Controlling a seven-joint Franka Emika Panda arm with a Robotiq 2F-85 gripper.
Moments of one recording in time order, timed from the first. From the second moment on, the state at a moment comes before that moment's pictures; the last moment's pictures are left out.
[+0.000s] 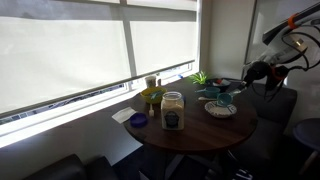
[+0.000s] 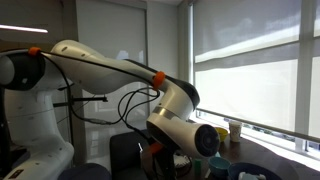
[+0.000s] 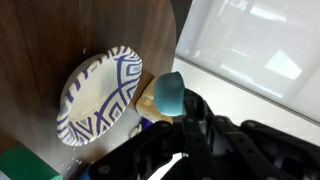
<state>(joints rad) -0.31 -0.10 -0.31 -2.25 0.97 1.53 -1.06</state>
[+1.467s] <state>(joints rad) -0.09 -0.30 -0.08 -2.09 0.89 2.04 -1.20</state>
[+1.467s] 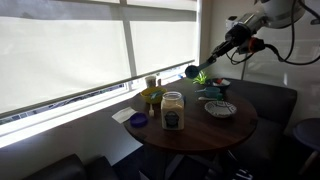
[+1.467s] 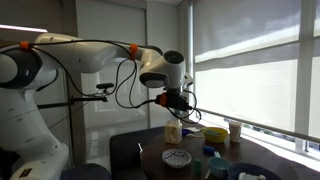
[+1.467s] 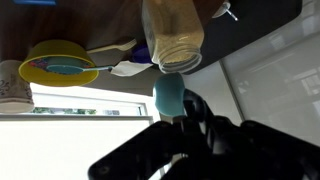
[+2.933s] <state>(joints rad) 0.07 0.04 0.04 -1.46 0.37 1.69 -0.86</state>
